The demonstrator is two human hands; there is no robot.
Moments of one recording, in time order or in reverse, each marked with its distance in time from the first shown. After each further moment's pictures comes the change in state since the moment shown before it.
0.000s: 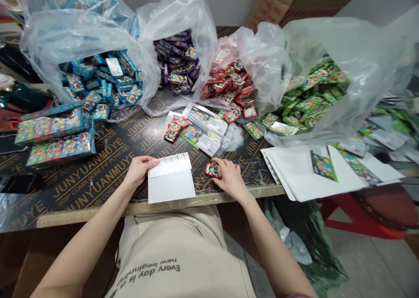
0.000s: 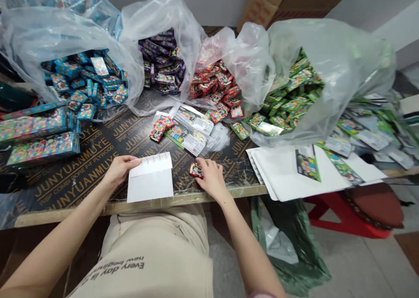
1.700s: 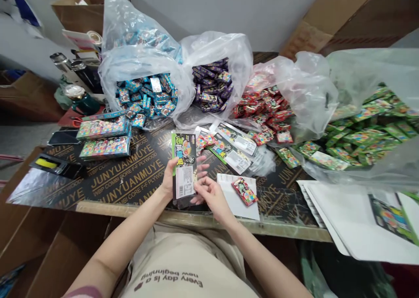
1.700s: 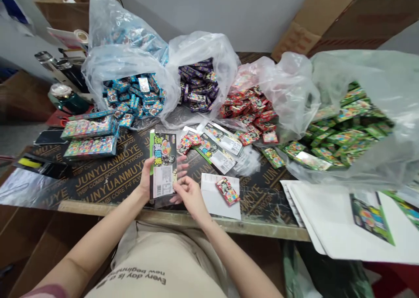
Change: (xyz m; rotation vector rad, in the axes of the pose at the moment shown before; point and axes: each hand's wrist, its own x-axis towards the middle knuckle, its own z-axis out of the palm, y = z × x) left_hand -0.028 0.032 0.032 -0.533 -0.378 0.112; right_hand 0.027 -0.129 0.041 1.100 -0.274 0.248
